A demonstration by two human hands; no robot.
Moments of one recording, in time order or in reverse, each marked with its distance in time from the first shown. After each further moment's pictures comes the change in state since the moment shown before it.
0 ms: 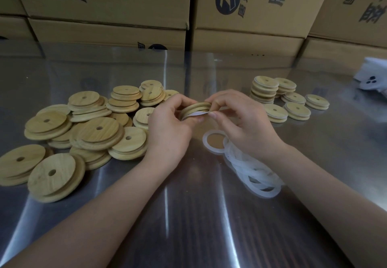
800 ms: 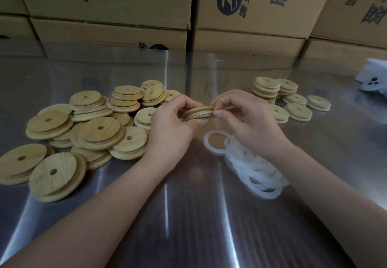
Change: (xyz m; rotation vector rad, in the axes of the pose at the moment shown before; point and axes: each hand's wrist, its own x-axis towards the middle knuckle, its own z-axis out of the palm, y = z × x) left_hand 0.001 -0.001 -0.003 -0.013 -0.062 0.014; right_hand 0.003 -0.003 -0.007 0.056 -0.042 0.126
